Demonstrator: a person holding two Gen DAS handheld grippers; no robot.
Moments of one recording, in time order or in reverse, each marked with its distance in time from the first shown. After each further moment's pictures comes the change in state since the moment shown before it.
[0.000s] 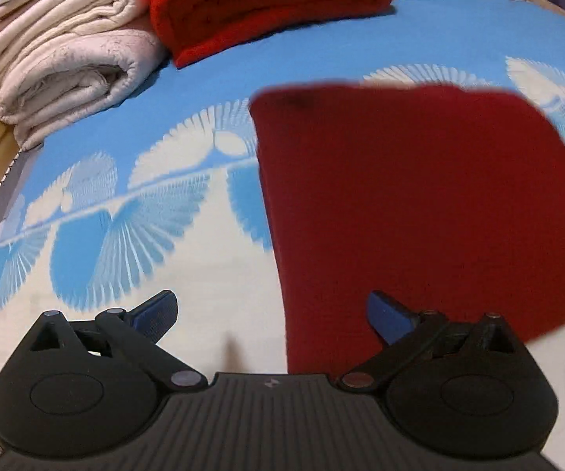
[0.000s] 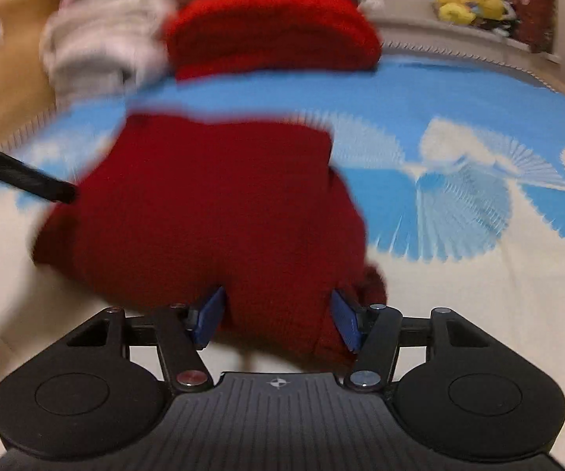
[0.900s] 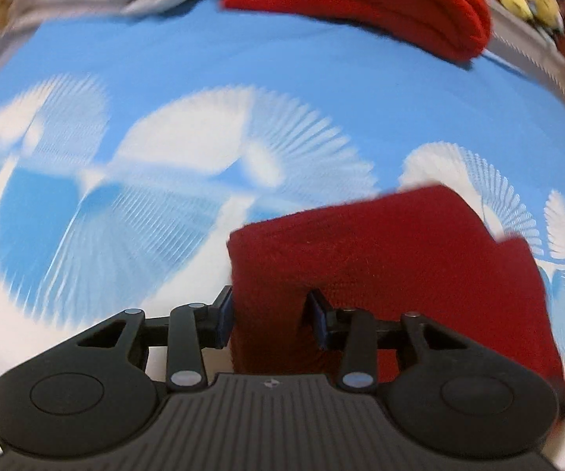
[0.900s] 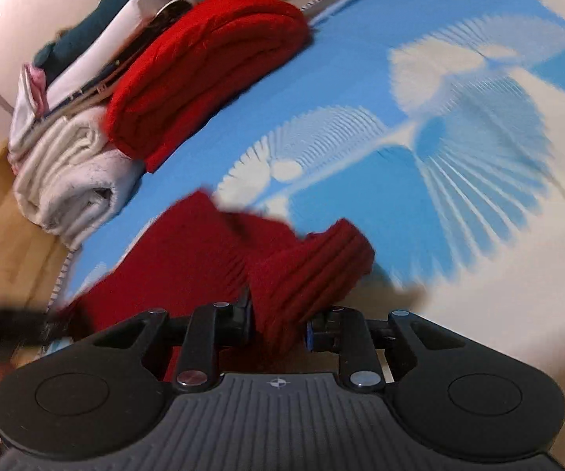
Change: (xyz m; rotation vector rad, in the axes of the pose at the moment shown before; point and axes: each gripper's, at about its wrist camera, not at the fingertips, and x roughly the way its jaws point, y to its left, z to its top) left arm 0.079 0.080 0.125 -0.350 0.210 -0.197; right arm 0.050 -0.097 0.027 0.587 -0.044 0.253
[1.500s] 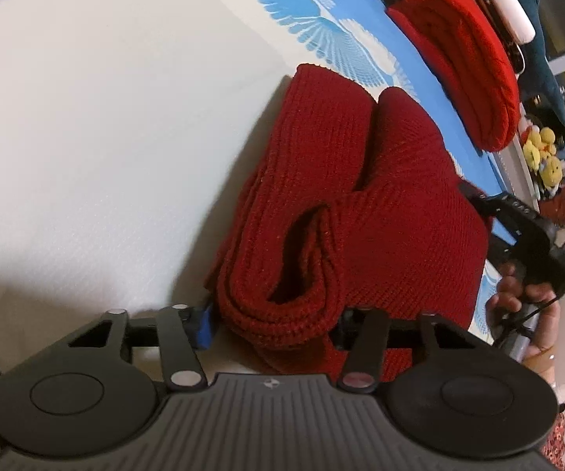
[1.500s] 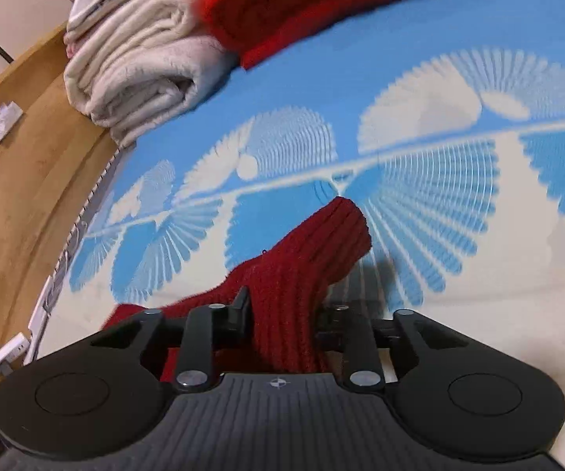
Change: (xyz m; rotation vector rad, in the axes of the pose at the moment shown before) left arm -0.107 0.167 -0.326 -0.642 0.008 -0.298; right arm 0.112 0.162 -0.032 -0.241 0.210 0.092
